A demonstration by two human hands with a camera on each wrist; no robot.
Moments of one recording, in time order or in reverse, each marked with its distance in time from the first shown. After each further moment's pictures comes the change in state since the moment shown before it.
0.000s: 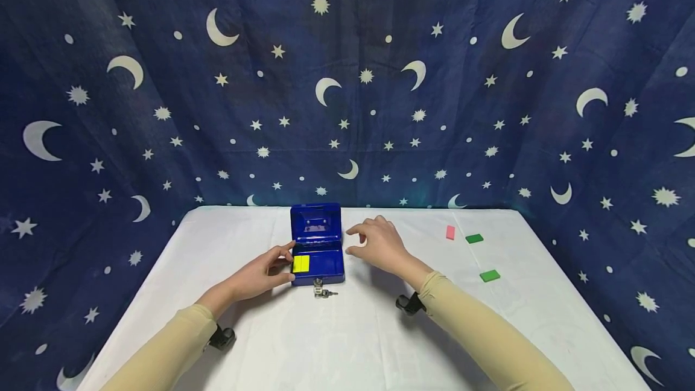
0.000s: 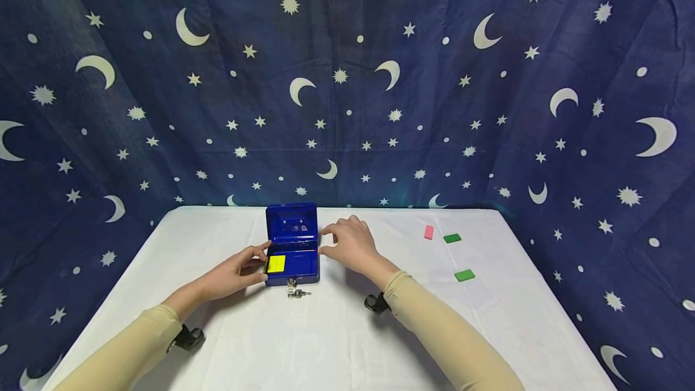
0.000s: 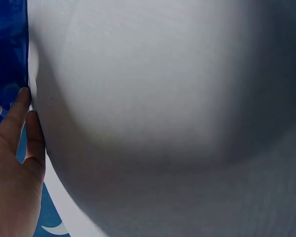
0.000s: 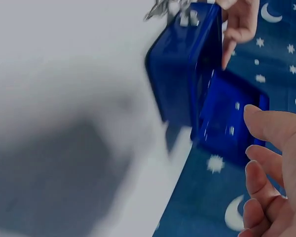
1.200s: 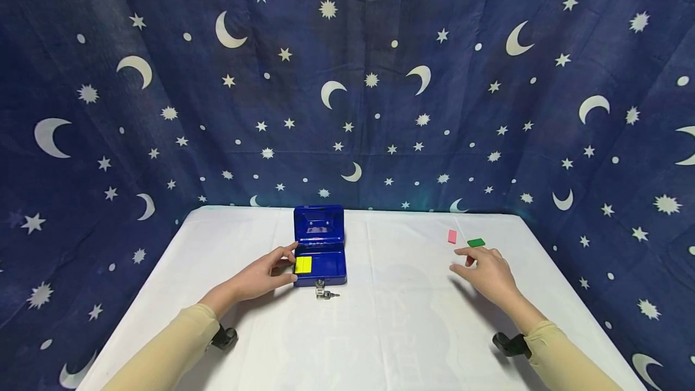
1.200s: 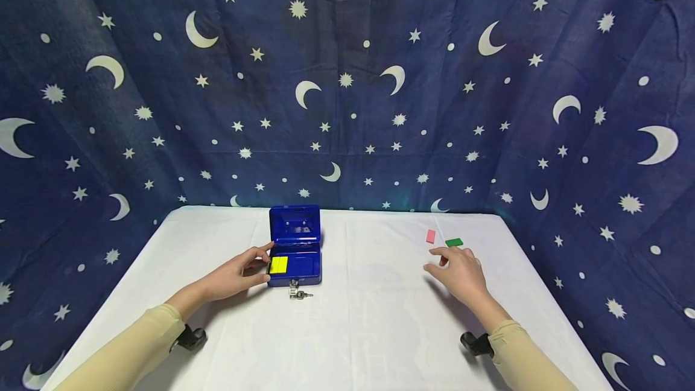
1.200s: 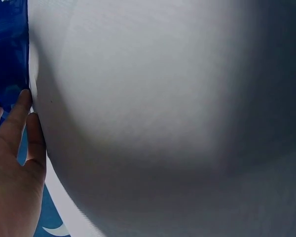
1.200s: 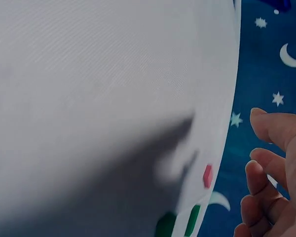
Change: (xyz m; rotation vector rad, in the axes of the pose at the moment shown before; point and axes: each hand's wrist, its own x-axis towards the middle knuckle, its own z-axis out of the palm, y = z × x) left_hand -0.001 -0.003 0.000 0.011 0.001 0.007; right_hand -0.132 0.156 -0.055 -0.004 0.111 0.323
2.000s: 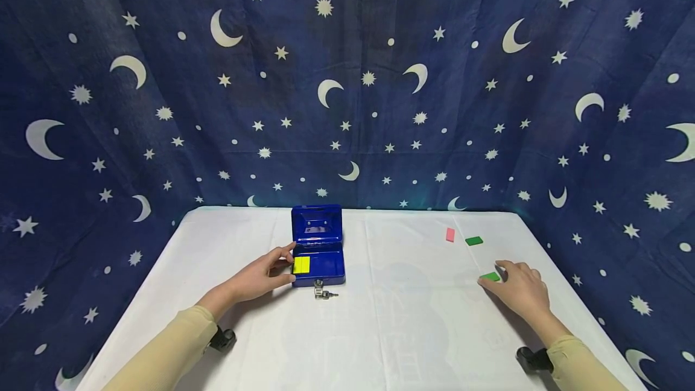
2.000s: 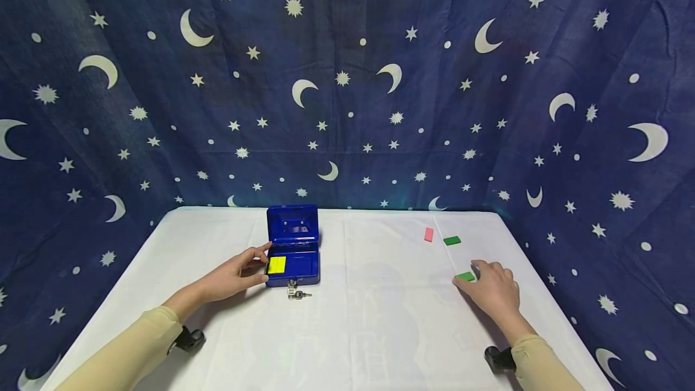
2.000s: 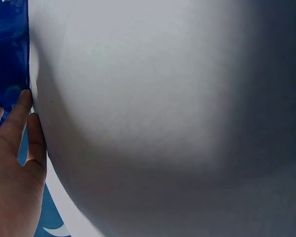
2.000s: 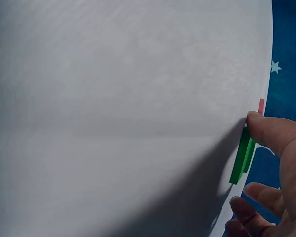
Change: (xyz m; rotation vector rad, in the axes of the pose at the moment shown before) left_hand -0.001 0.003 0.000 0.006 0.008 0.002; right_hand -0.037 0.058 -0.011 -0.122 -0.049 0.257
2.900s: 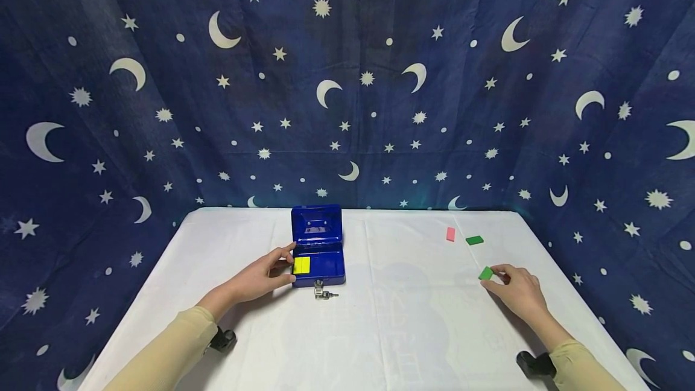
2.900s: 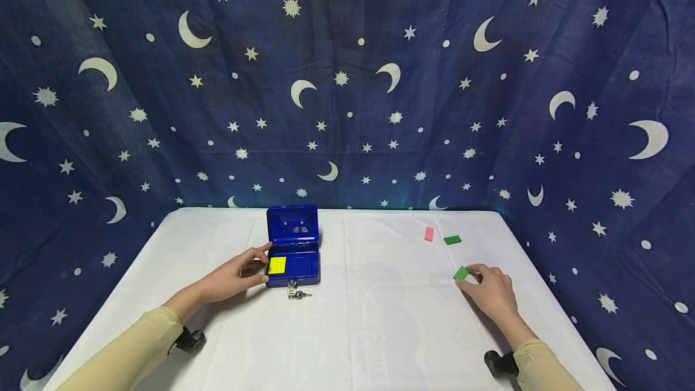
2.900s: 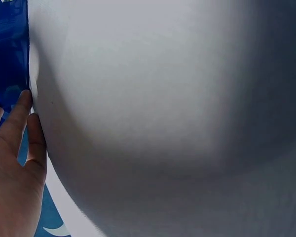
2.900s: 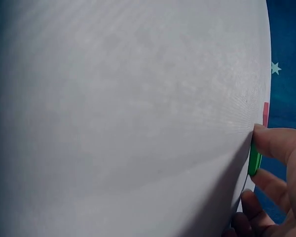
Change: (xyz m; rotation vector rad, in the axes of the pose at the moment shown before) left_hand 0.001 0.001 0.001 -0.006 0.006 -0.029; right_hand -0.003 0.006 0.011 0.173 -0.032 0.040
